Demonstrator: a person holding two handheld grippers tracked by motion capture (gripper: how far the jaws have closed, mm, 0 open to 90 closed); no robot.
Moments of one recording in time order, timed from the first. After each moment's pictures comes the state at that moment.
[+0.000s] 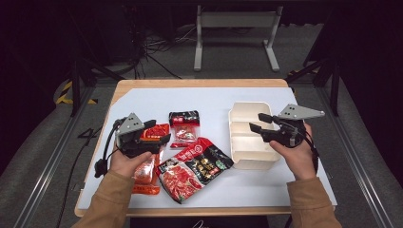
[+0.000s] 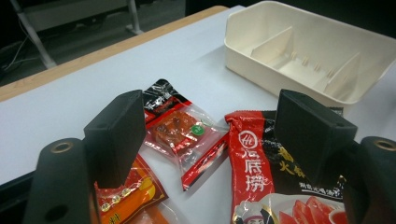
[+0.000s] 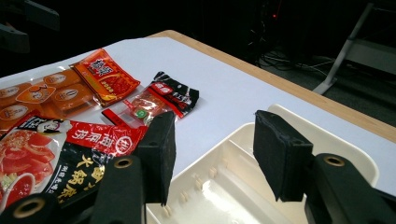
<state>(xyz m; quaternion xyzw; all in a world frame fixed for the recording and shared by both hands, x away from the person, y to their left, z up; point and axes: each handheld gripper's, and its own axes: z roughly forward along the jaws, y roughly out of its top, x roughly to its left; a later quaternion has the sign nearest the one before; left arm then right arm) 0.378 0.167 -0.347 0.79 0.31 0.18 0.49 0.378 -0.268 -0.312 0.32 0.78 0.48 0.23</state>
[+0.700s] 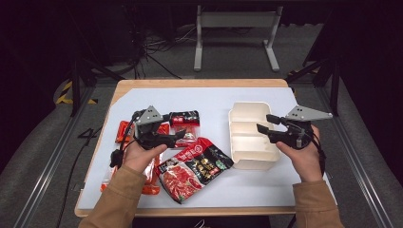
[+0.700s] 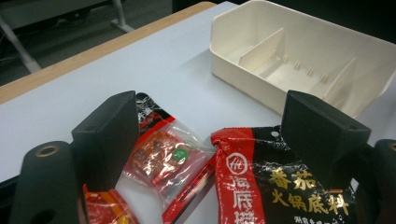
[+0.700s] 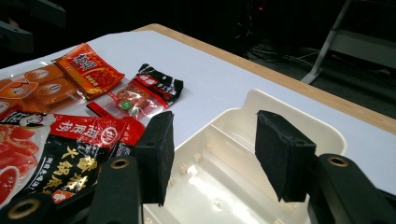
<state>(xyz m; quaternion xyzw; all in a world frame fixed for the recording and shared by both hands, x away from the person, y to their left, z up) 0.401 0.127 -0.342 0.81 0.29 0.16 0.49 0.374 -0.286 -0.314 0.34 0.78 0.47 0.24</state>
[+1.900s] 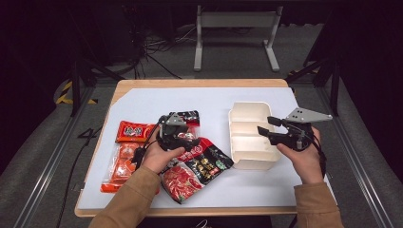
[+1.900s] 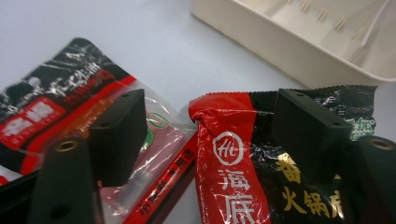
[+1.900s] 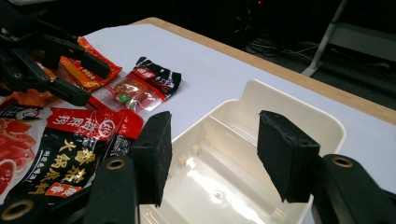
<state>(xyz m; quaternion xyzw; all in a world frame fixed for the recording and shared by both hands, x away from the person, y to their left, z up) 0.434 0.082 -0.401 0.85 0.31 0.07 0.42 0.372 -0.287 -0.320 0.35 0.78 0.46 0.24</state>
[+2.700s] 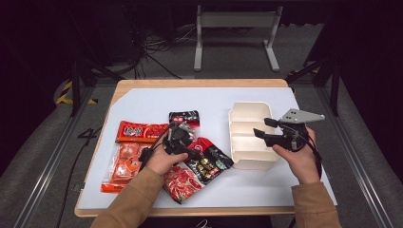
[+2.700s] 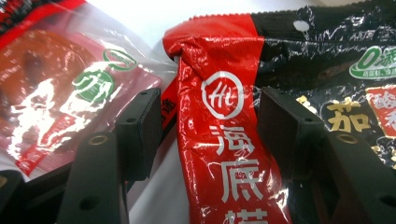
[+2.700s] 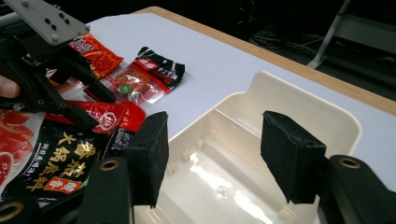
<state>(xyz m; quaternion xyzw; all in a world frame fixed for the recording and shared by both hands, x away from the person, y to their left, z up) 0.440 0.067 -0.425 0.90 0.29 0.02 0.32 0.376 -0.279 -0.326 0.35 0.79 0.45 0.23</state>
